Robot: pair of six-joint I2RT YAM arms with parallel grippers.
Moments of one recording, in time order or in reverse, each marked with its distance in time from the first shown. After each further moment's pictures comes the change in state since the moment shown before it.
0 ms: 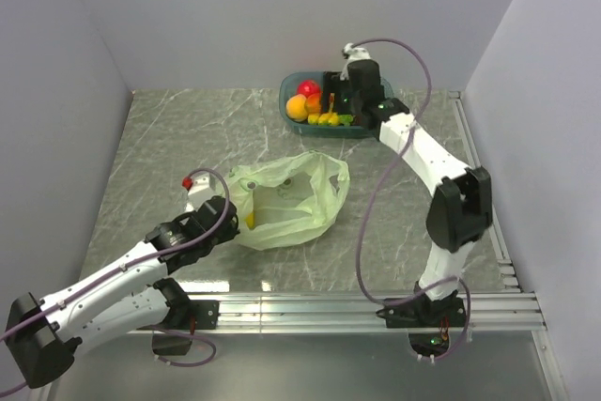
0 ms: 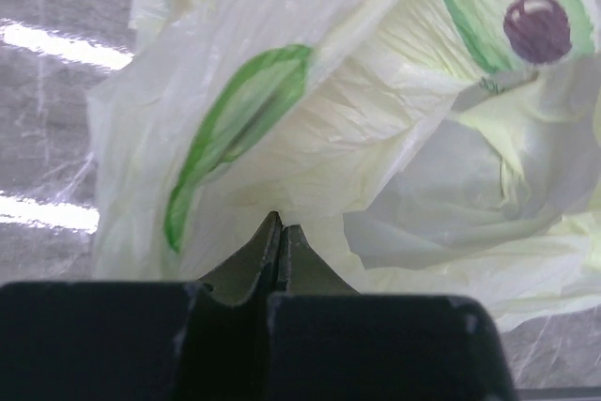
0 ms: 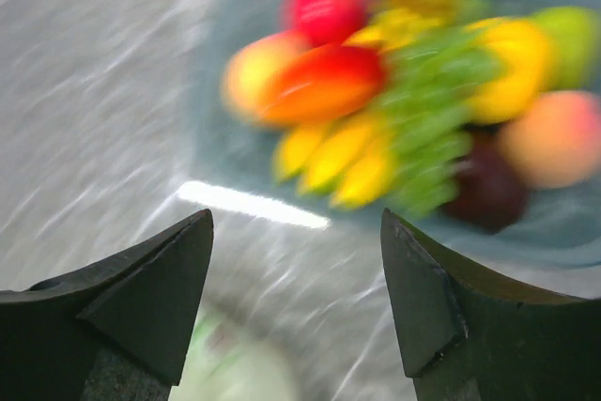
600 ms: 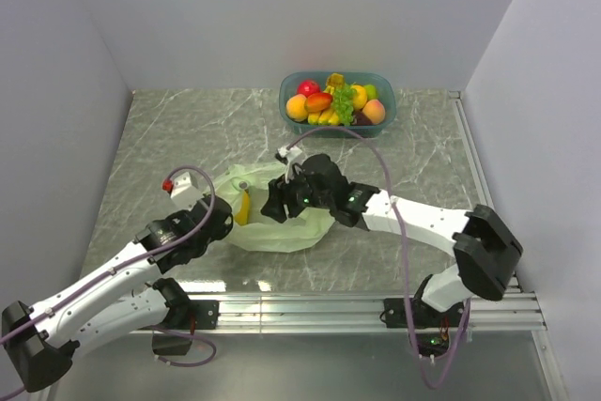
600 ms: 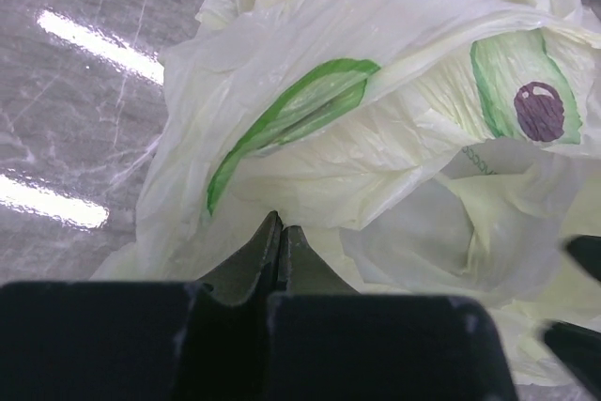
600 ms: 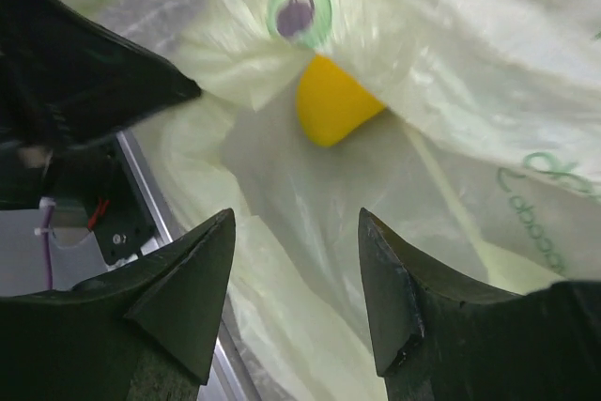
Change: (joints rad) left arm 0.000 -0.040 0.080 -0.196 -0.135 -0.186; right arm 0.518 -0.384 -0.688 0.315 -0.322 0.072
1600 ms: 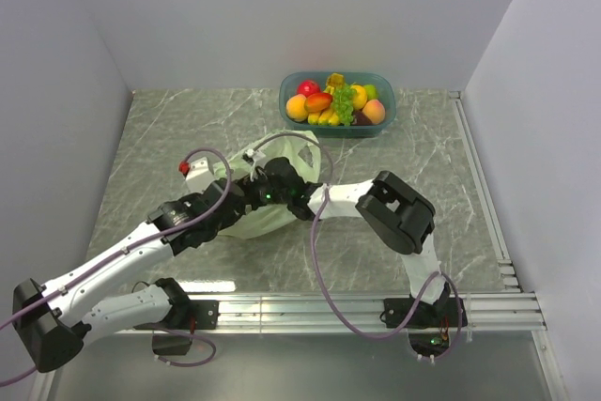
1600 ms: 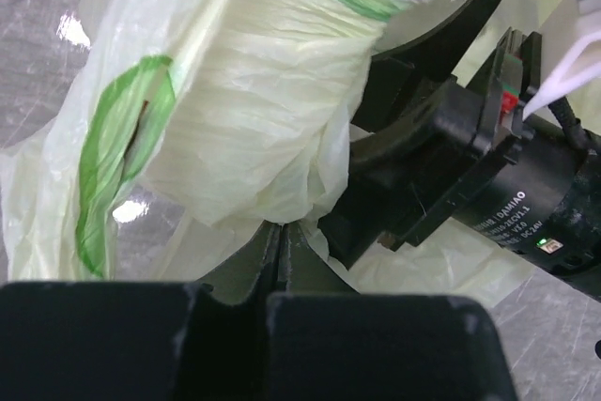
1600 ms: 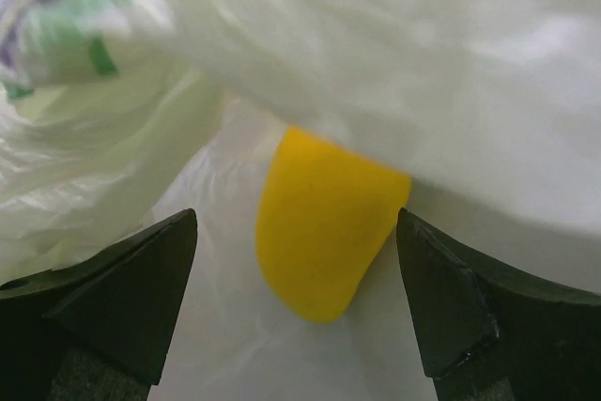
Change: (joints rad) left arm 0.000 0.170 0.166 -0.024 0.037 0.112; right arm 0.013 0.582 0.219 0.436 -0.129 0.196
